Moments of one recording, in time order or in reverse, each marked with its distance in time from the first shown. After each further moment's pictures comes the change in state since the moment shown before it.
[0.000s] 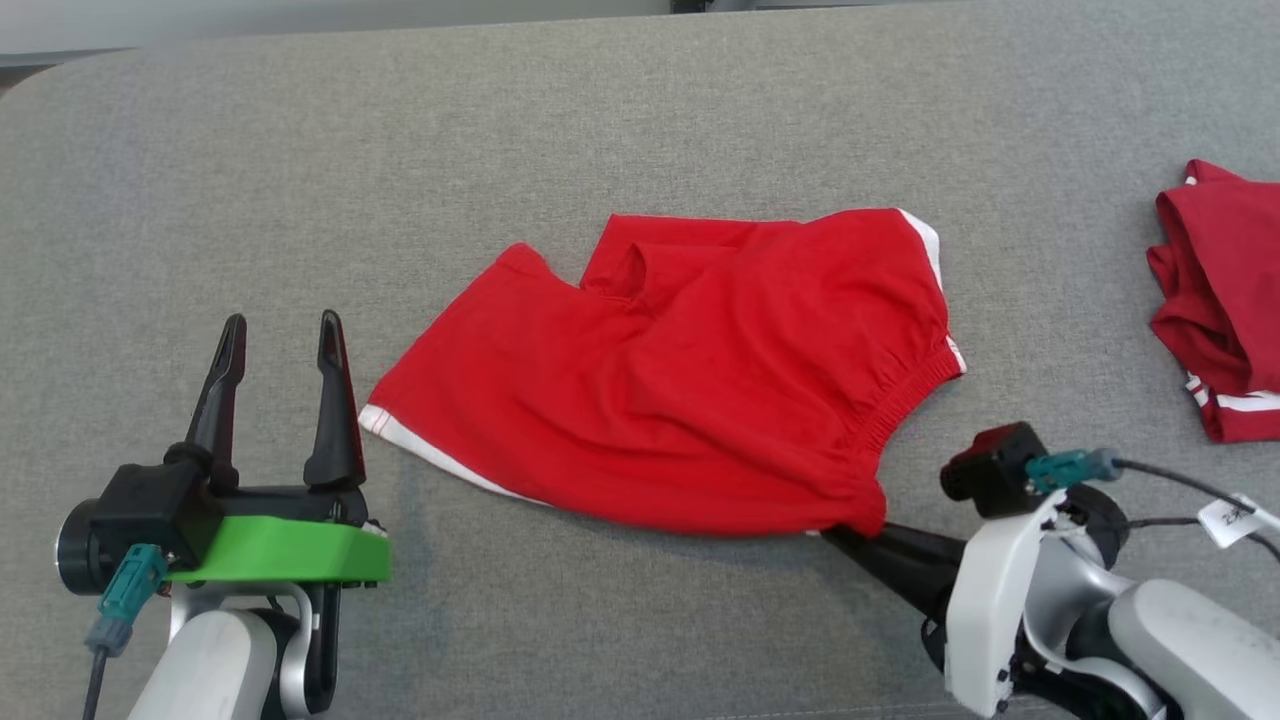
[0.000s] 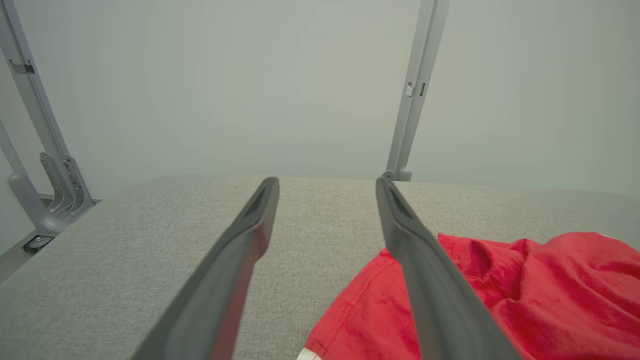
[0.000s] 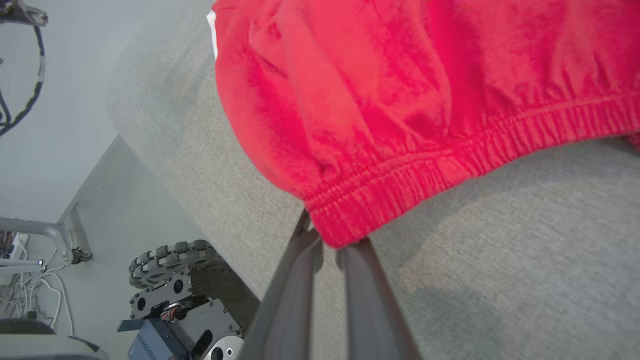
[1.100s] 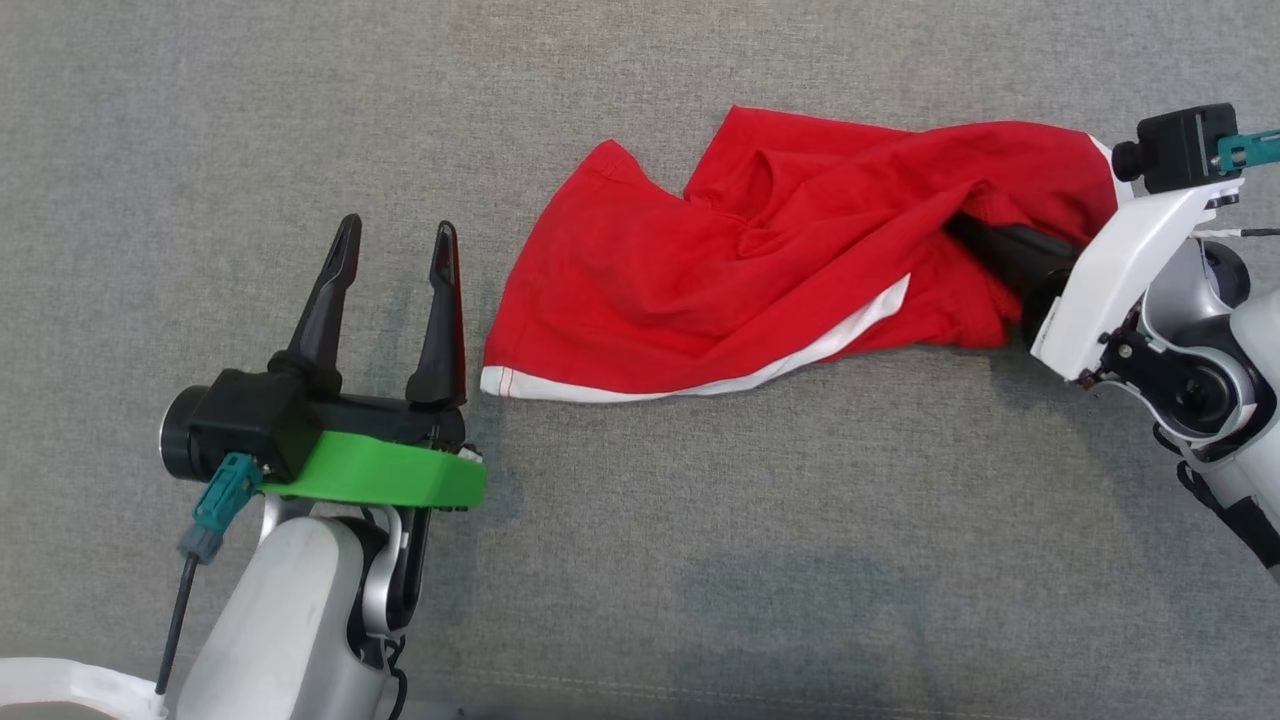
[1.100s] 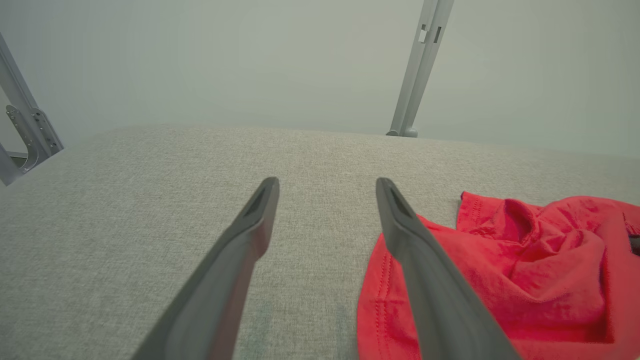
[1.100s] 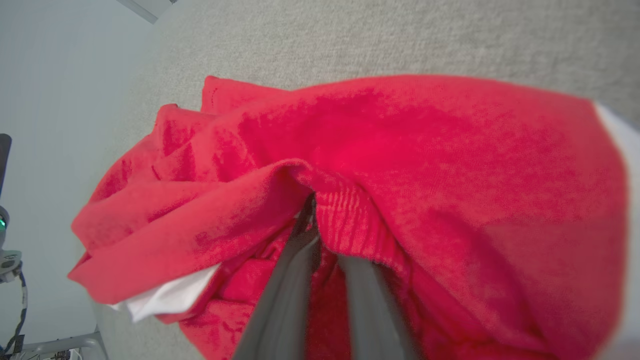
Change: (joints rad) left arm -0.174 -0.126 -0.063 0.092 0.051 -0.101 -0.013; right arm -0.415 0.012 -0.157 0.370 0.300 0.002 0.055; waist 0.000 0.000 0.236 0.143
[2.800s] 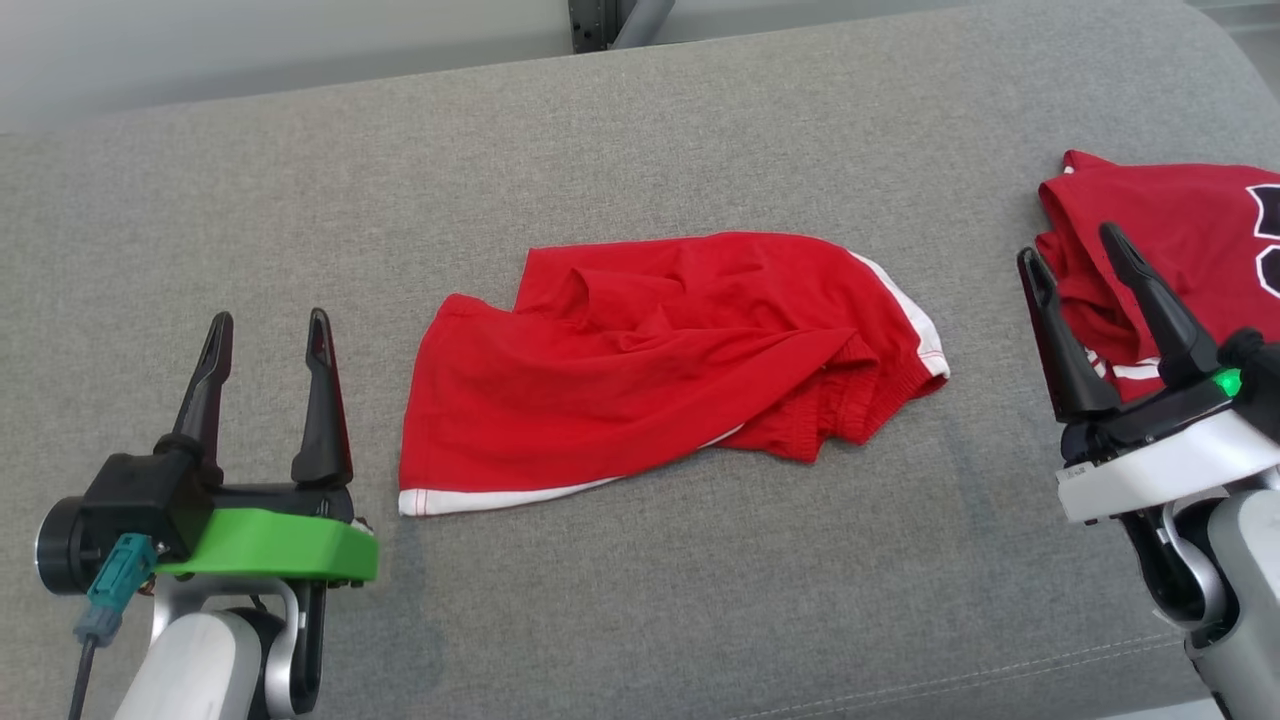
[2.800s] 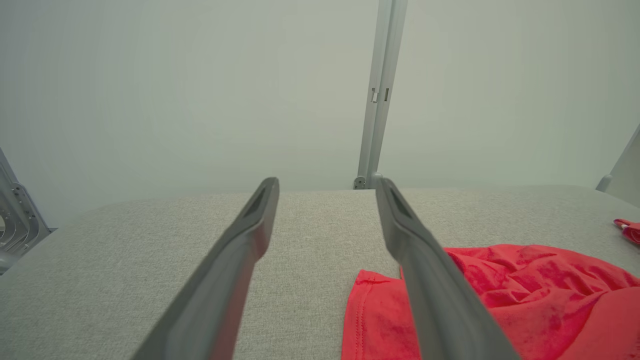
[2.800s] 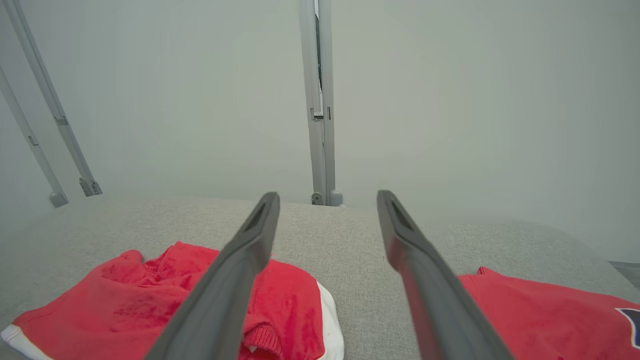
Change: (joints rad) left arm 0.179 0.128 0.099 -0.116 -0.006 0.088 0.082; right arm 0.416 0.118 -0.288 -0.224 -0.595 -0.002 -0.629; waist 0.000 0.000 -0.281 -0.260
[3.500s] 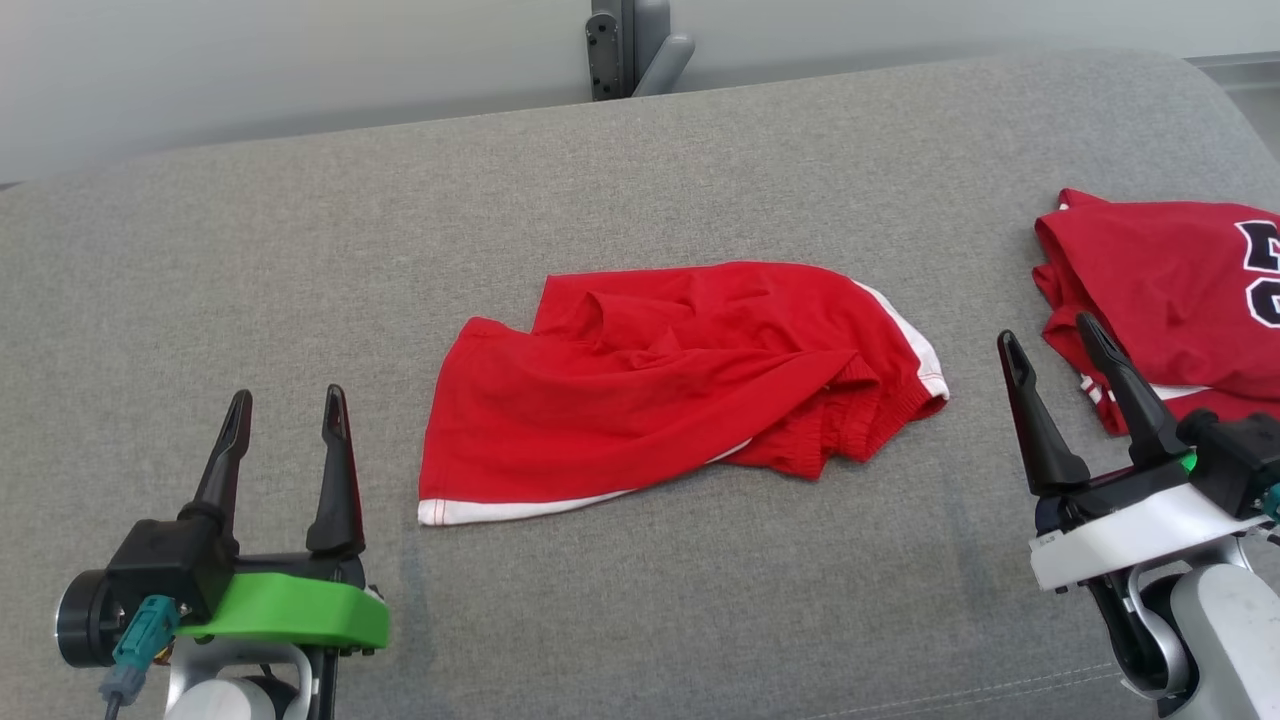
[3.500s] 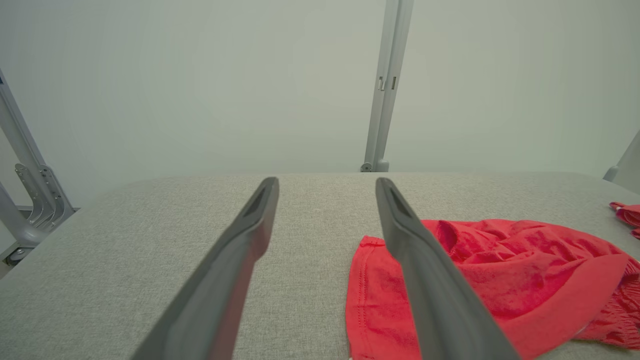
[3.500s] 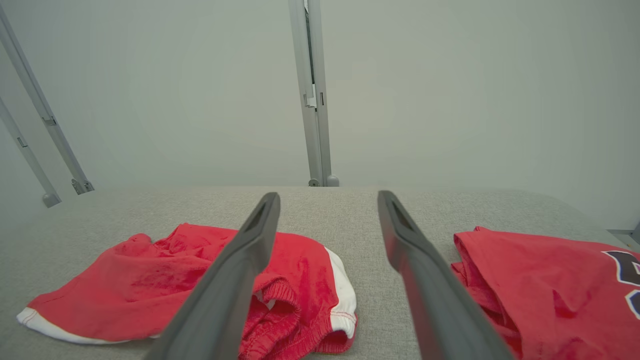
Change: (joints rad) left arm 0.116 0.007 -0.015 -0.032 -0.003 0.036 0.008; right arm 0.124 0.120 -0.069 0.035 -0.094 0.000 -0.012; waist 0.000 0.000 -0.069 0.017
